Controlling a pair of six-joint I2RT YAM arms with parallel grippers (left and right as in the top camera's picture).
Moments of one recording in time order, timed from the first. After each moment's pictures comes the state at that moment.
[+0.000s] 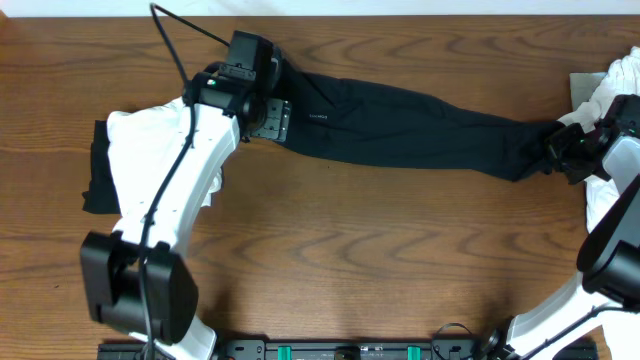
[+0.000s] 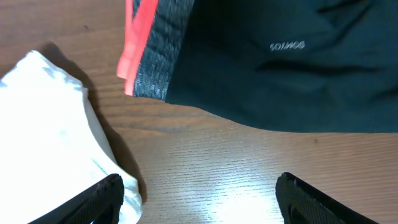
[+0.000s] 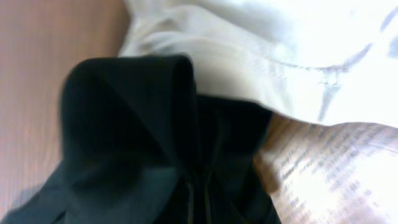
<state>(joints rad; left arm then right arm) -0.27 1.74 1.54 -0.94 -0.08 -0.09 -0.50 1.95 1.26 -0.51 -0.27 0.60</state>
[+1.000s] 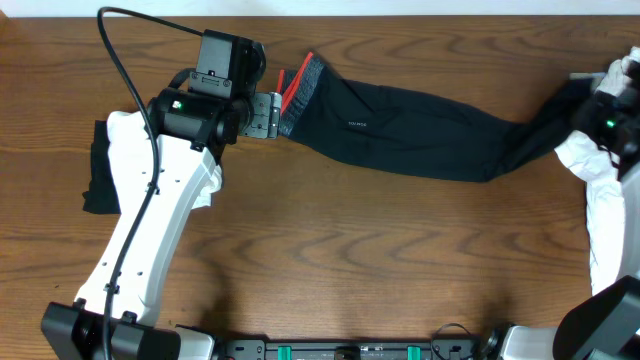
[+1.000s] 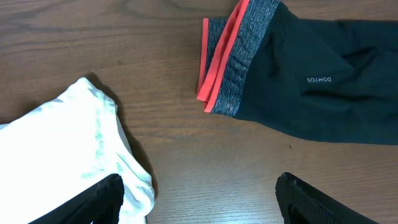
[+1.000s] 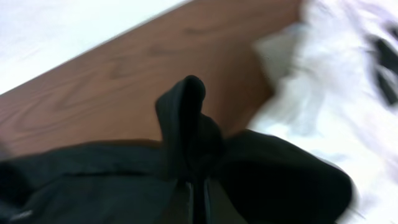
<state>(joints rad) -0.27 1.56 1.54 -0.96 -0.08 -0.09 -0.41 1.55 1.26 -0.46 -0.28 0.12</state>
